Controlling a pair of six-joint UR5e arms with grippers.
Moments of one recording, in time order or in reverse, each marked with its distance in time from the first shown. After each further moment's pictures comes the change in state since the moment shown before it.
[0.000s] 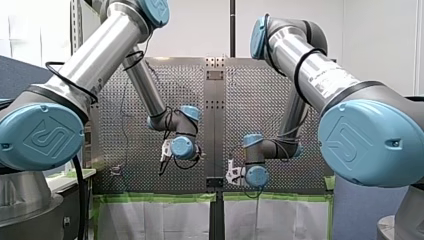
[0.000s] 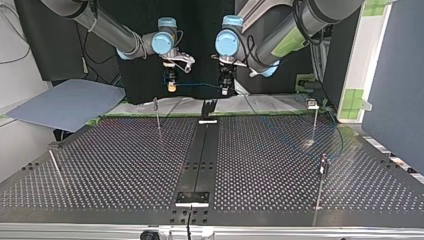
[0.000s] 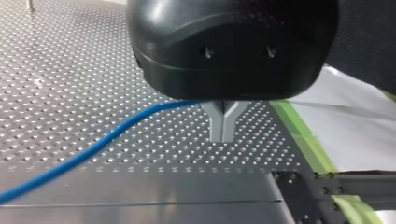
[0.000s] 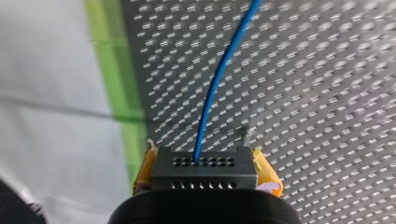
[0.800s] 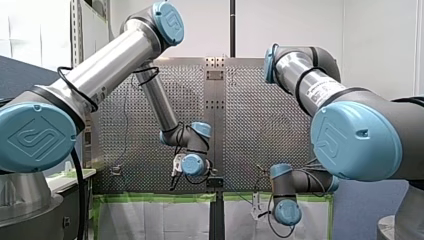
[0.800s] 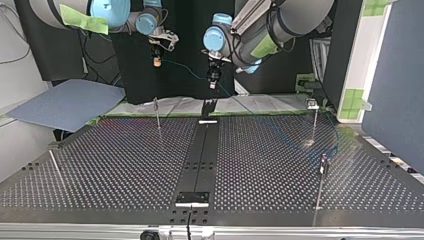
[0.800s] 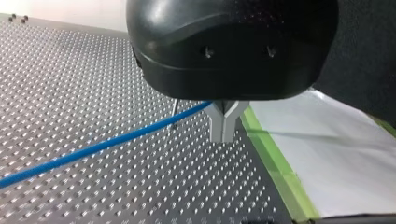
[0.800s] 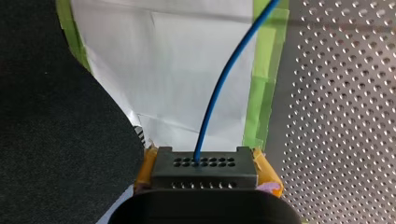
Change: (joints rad) left arm -0.087 -0.166 0.092 0.063 -0.019 -0.018; right arm -0.173 0.155 0.222 -0.222 -0.098 -0.024
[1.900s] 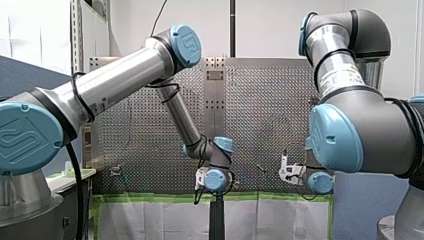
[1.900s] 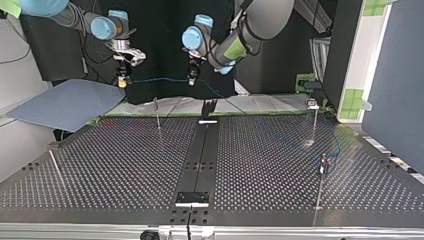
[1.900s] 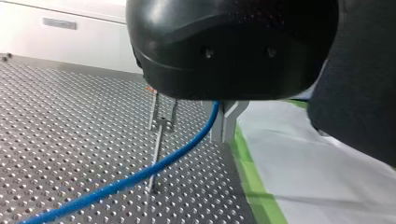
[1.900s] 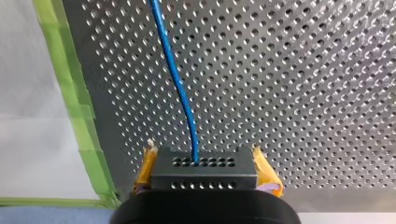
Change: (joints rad) left arm -0.121 -0.186 0.240 -0.045 -0.018 -0.072; right arm -0.315 -0.246 0.087 -0.171 -0.315 0.011
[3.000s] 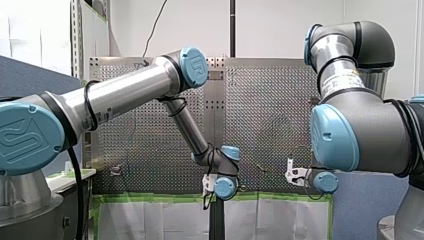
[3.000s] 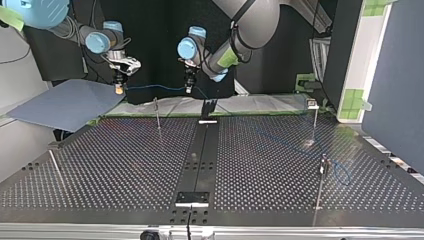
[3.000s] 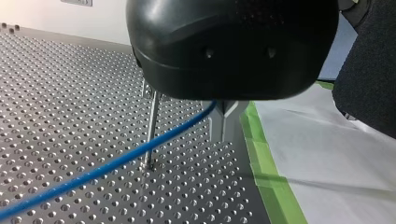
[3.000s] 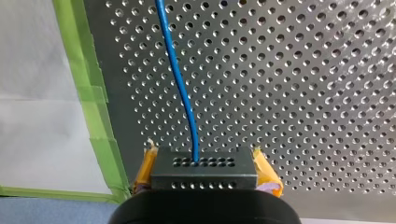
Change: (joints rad) left arm 0.010 -0.141 0.202 -0.019 -0.033 -0.039; right arm -0.056 0.075 -0.161 0.152 -0.052 -0.024
